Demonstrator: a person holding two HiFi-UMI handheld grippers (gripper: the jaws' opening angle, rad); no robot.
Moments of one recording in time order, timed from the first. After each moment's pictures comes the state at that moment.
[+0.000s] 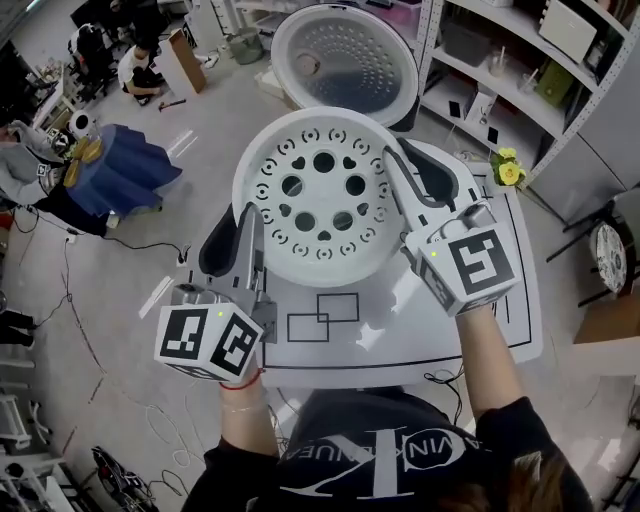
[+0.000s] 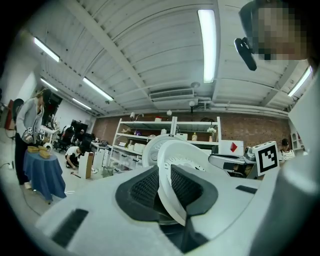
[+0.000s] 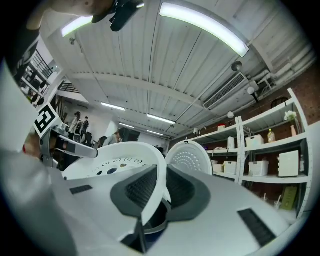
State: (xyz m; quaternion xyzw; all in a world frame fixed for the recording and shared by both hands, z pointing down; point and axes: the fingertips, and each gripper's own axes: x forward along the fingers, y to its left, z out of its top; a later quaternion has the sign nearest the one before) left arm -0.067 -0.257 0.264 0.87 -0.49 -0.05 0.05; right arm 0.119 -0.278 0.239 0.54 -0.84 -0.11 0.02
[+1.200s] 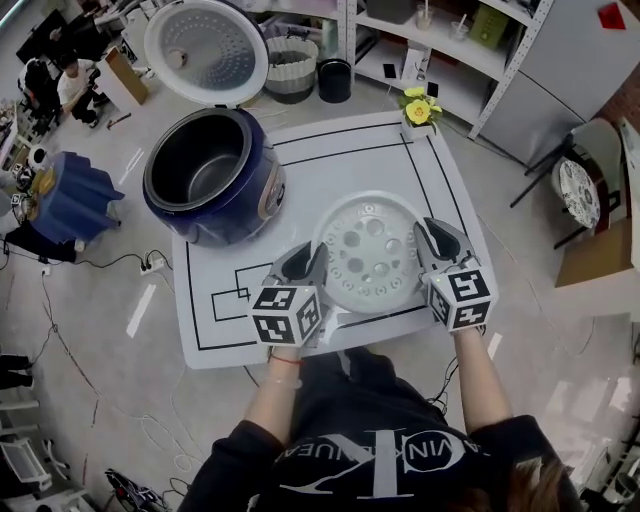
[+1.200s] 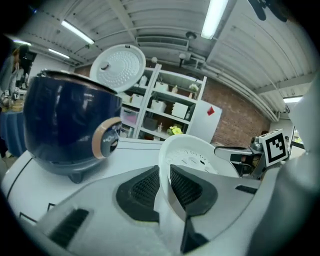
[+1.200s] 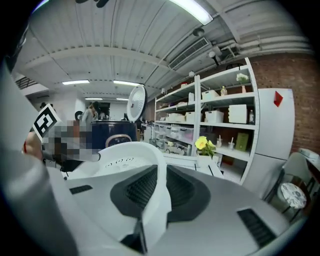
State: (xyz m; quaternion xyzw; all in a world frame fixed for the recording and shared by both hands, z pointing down) left arm 0.160 -0.156 0.493 0.90 -0.34 0.15 0.22; right arm 0.342 -0.114 0.465 0.66 -0.73 0.10 0.13
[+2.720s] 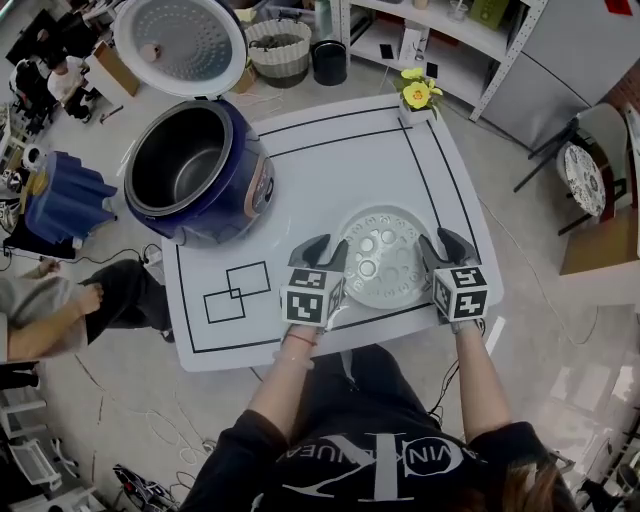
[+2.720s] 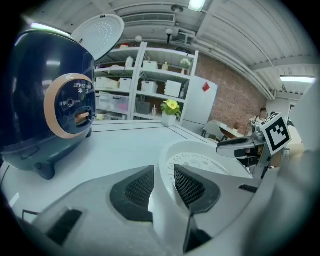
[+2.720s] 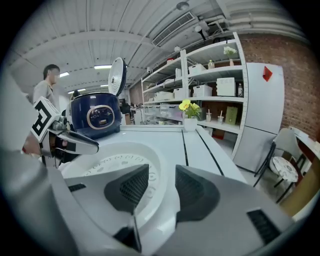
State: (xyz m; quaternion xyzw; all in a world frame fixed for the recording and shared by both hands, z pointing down) left arm 0.217 -0.165 0.578 0.90 -0.30 0.26 0.19; right arm 0.397 -0.100 0.578 0.68 -0.68 0.22 0.18
